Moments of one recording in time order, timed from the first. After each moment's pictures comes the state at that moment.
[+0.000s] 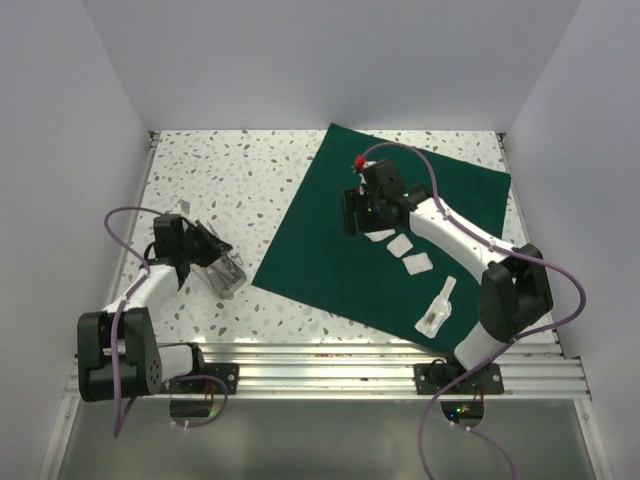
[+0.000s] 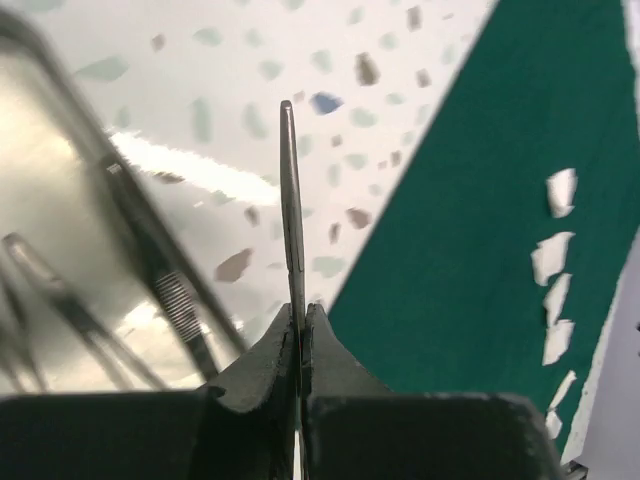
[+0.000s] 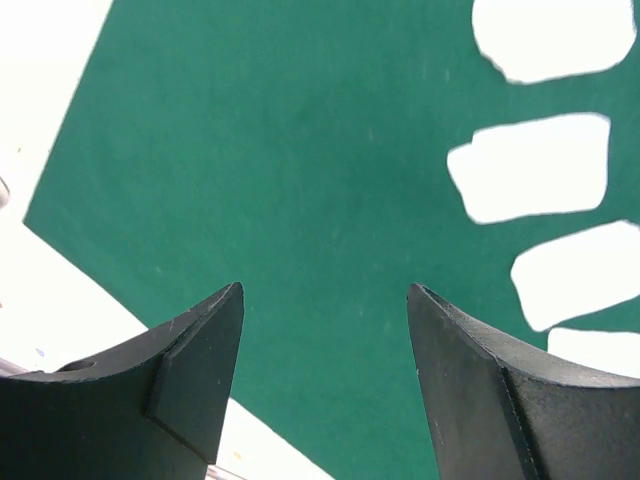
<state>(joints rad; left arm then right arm) 0.10 1.23 0.53 0.01 0.38 -0.65 0.54 1.65 1.33 -0.60 -0.02 0.34</state>
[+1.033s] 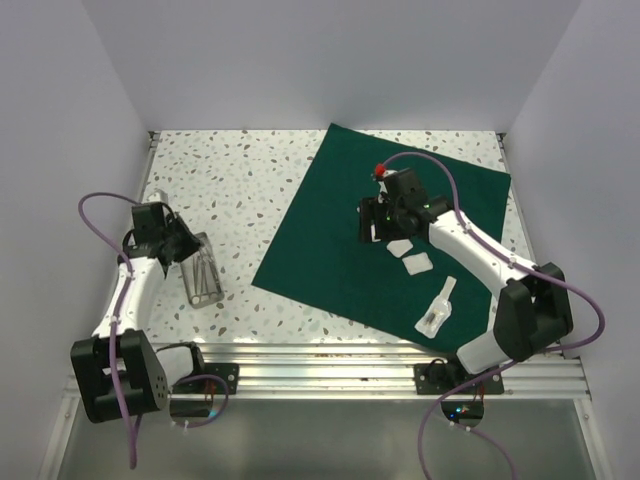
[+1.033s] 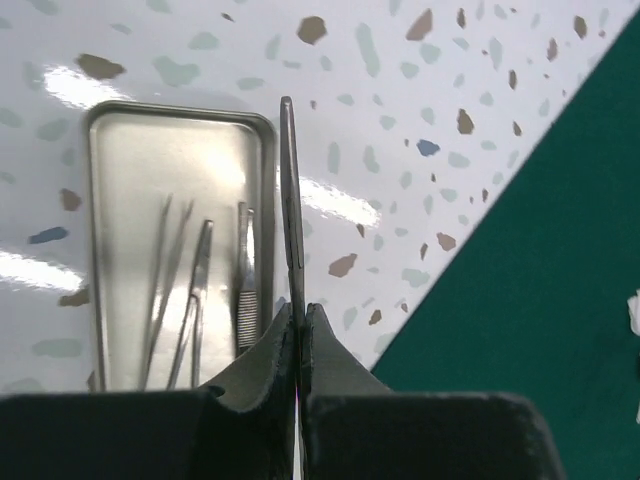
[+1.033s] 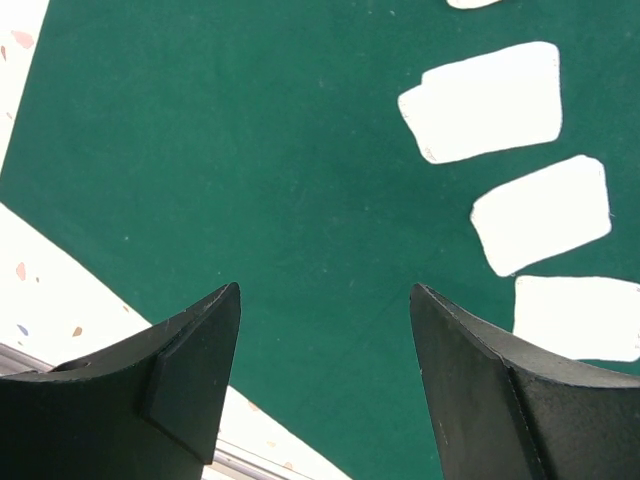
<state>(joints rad) 0.20 1.15 0.72 -0.38 0.21 -0.46 0.47 1.50 1.15 -0.58 -0.06 0.33</state>
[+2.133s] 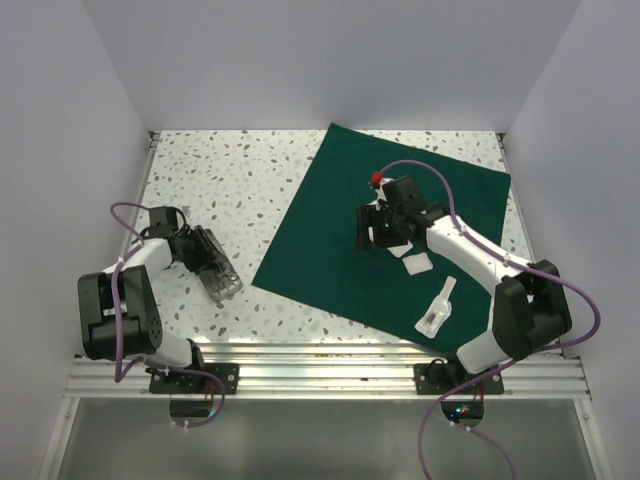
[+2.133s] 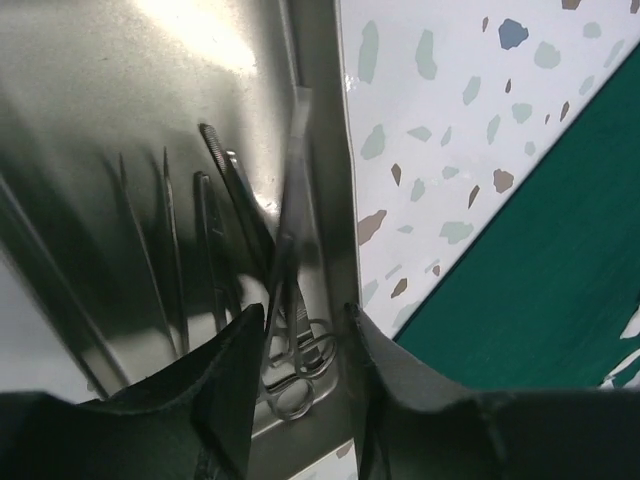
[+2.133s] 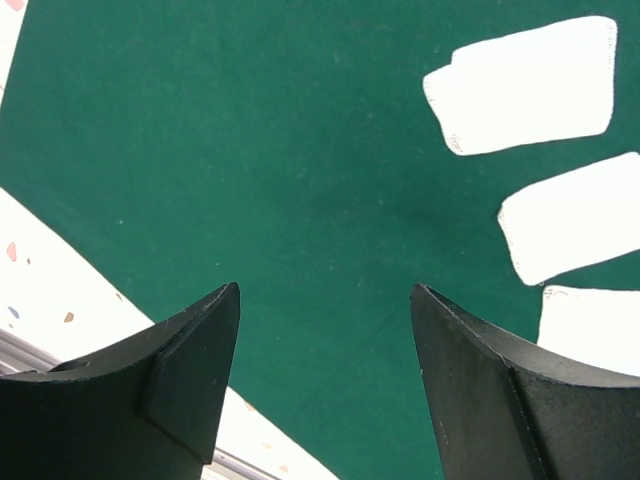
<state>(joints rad) 0.20 1.47 0.72 -0.36 0.39 -0.44 0.47 1.51 1.08 -0.51 -0.12 0.32</state>
